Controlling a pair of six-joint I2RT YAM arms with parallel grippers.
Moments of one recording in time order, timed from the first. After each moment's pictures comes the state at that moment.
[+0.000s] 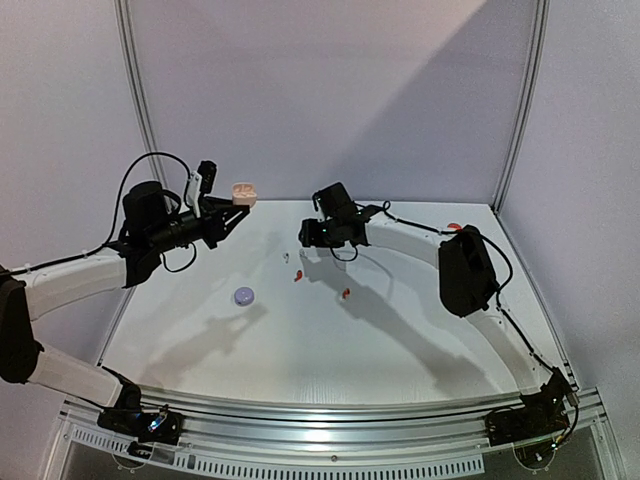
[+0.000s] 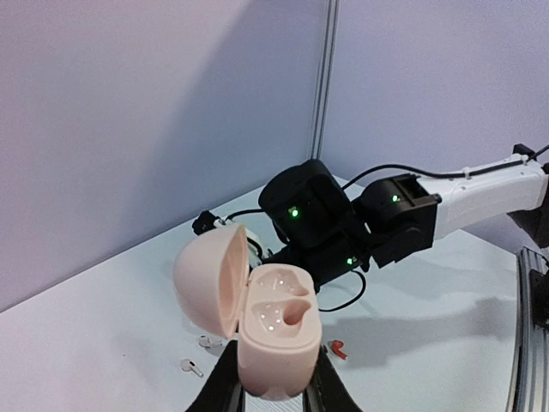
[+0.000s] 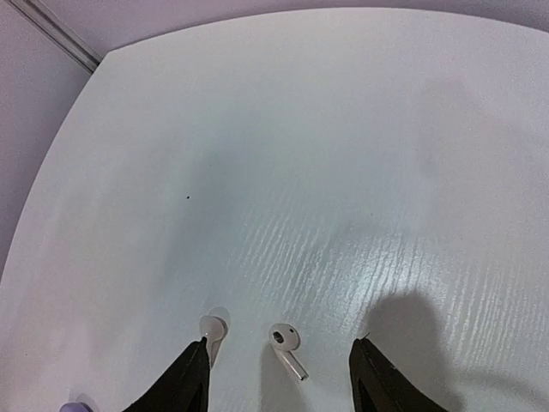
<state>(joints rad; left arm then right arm) -0.35 1.29 0.77 0.42 0.53 -0.03 0.74 2.66 2.39 -0.40 0.03 0.54</state>
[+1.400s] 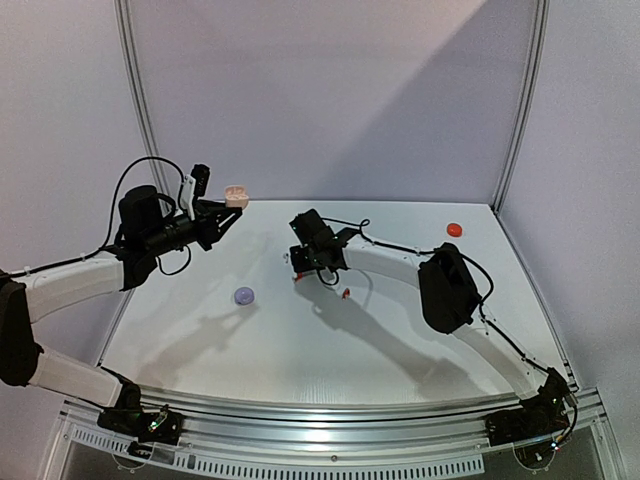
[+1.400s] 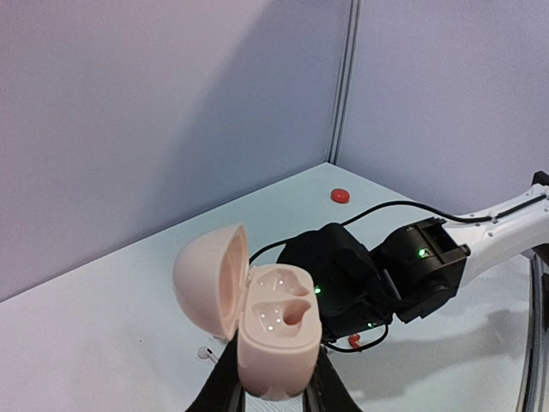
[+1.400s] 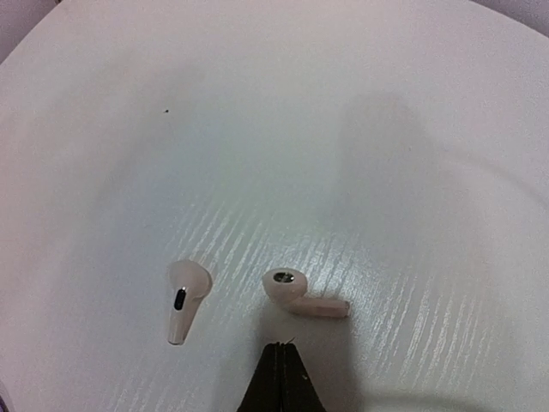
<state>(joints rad) -0.31 1.27 0.74 0.43 0.52 -0.03 0.85 2.79 2.48 -0.46 0.25 0.41</state>
